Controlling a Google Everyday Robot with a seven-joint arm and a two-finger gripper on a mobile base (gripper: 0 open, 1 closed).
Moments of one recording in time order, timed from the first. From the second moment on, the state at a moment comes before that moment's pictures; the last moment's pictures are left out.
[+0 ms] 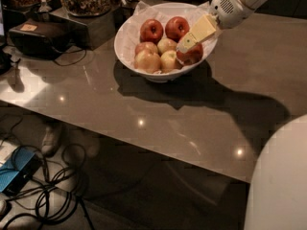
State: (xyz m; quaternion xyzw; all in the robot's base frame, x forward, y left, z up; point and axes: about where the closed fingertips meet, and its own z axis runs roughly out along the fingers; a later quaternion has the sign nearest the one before) arm 0.642 -0.132 0.950 -0.37 0.88 0.19 0.23
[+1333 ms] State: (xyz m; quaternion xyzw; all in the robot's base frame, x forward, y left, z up) arm 0.645 -0.115 0.926 -0.37 0.88 0.20 0.21
